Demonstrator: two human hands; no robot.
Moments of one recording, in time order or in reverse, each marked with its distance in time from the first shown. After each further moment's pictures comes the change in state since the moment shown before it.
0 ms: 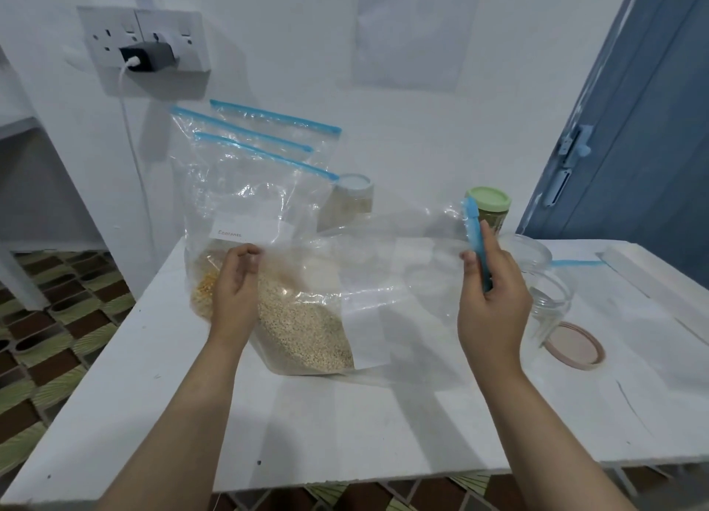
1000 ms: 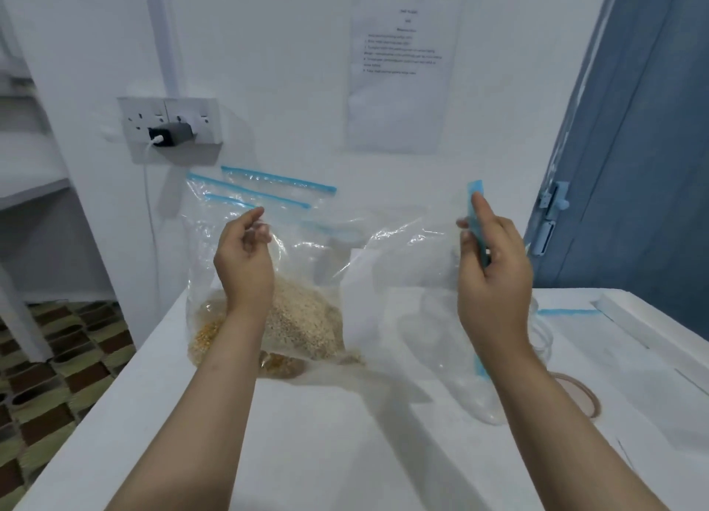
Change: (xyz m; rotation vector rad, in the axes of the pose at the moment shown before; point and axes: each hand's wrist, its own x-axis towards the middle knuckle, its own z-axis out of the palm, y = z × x) left_hand 0.040 0.104 0.055 -0.115 0.239 0.285; right_hand 0.070 -0.043 -0.016 0.126 -0.021 -0.217
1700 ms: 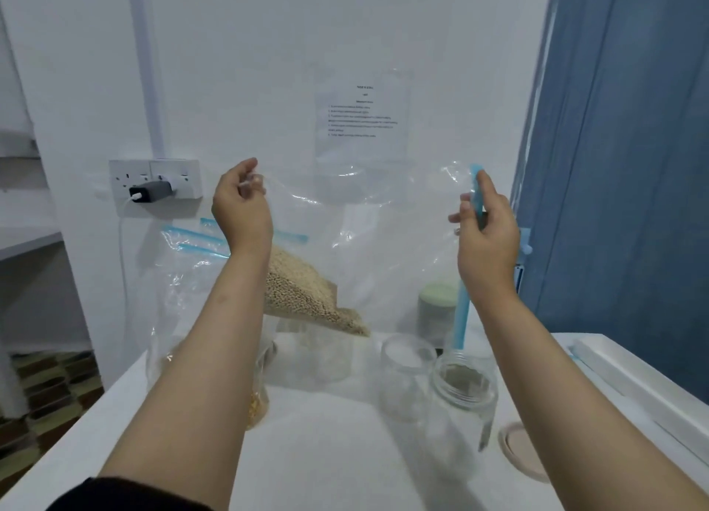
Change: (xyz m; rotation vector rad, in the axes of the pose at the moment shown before) left_hand 0.061 0.087 0.114 -0.093 0.133 0.091; right_hand 0.117 0.039 -0.043 0.194 0.087 0.104
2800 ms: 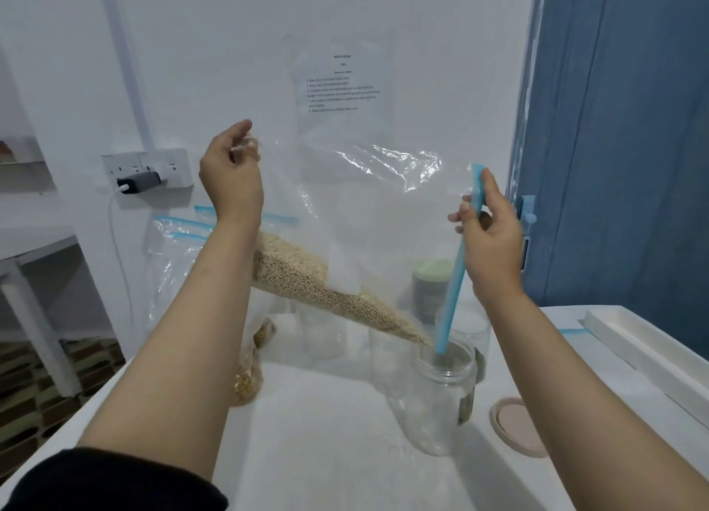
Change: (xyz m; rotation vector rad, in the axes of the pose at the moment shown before) left_hand -0.021 0.021 0.034 0.111 -0.076 0.106; right_hand 0.002 0.067 -0.051 0.171 -0.059 0.116
